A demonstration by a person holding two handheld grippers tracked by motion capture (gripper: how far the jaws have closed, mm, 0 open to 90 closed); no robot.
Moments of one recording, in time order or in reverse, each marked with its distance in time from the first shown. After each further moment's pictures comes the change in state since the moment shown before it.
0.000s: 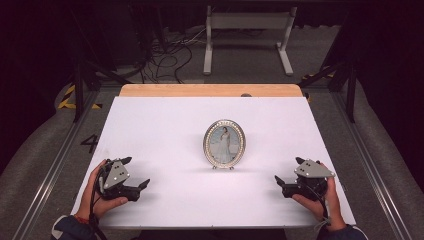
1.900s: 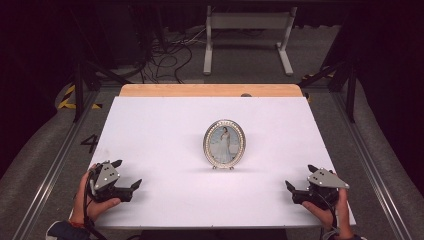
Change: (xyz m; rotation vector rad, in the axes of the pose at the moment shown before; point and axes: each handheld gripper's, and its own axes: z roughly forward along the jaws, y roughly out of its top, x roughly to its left) left arm 0.008 -0.021 -0.006 0.013 0.039 -0.090; right arm -0.008 -0.035 -0.014 -0.013 -0.067 0.073
